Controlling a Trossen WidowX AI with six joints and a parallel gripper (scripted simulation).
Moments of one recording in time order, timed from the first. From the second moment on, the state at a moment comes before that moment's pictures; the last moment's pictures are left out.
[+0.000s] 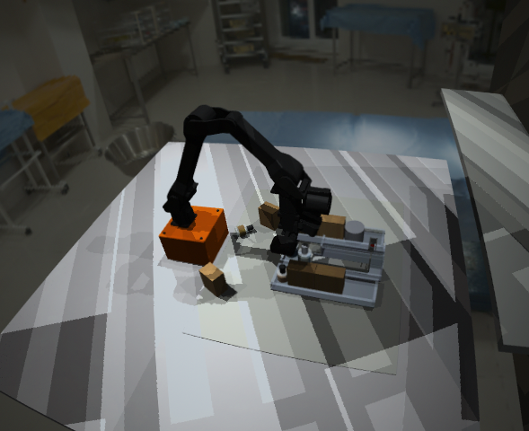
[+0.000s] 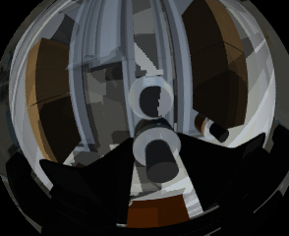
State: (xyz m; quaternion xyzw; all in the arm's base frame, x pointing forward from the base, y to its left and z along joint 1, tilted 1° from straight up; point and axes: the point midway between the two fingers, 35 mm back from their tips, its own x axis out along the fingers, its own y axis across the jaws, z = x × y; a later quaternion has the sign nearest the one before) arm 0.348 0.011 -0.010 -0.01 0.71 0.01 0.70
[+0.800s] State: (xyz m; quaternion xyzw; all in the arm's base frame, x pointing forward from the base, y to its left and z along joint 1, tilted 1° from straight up) arm 0.350 0.011 -0.014 -0.01 0.71 0.01 0.70
